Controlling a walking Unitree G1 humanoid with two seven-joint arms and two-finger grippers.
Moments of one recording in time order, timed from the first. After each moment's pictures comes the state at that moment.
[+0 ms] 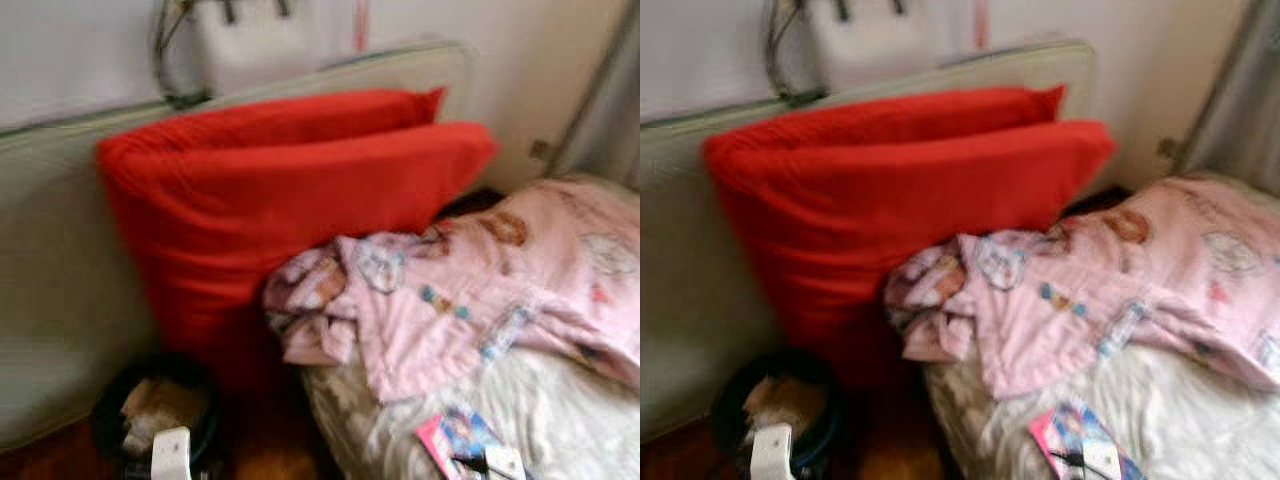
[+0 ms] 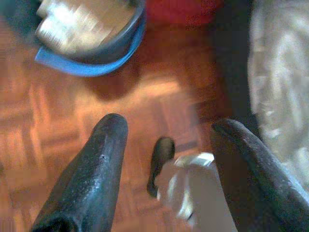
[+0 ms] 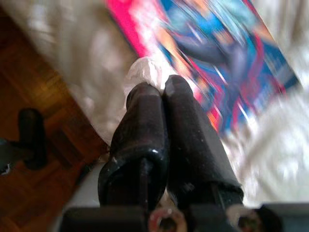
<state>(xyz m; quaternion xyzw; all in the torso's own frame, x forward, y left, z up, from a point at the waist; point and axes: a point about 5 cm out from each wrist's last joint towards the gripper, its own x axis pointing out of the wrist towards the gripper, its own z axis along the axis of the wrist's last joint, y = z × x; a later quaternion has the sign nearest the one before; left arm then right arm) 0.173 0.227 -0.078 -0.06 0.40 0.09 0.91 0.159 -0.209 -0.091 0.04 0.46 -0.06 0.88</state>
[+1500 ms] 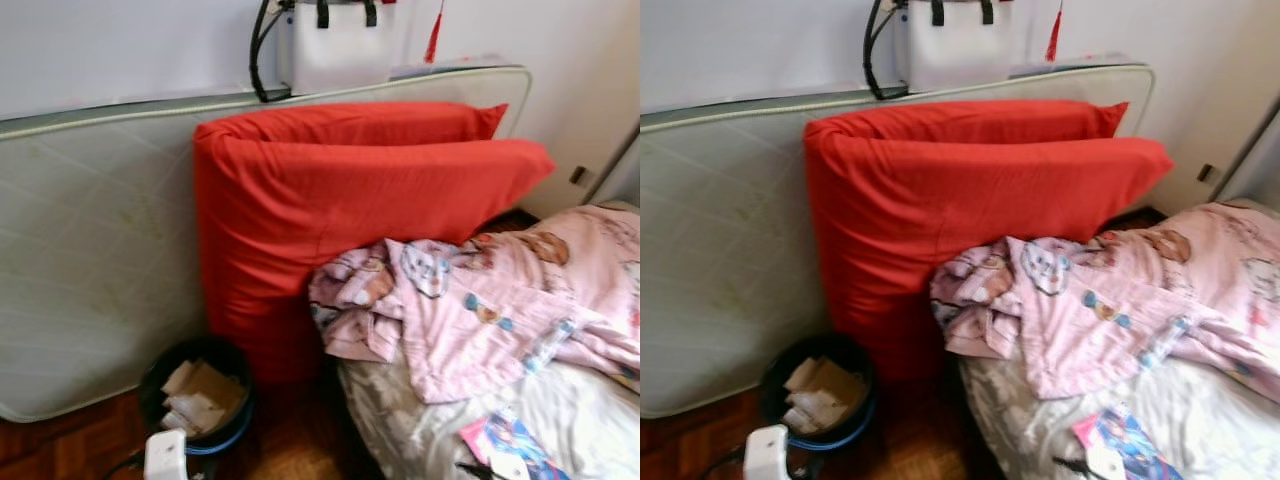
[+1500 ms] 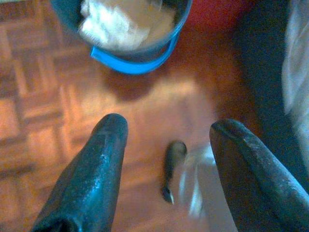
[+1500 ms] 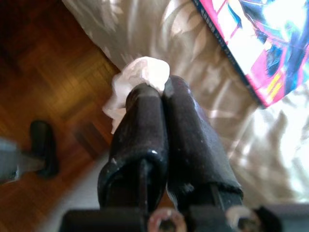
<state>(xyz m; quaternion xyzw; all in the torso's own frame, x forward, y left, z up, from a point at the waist) 0.158 0.225 -0.086 -0.07 0.43 0.09 0.90 0.143 -0.226 -0.093 0.04 0.48 -0.07 0.87</state>
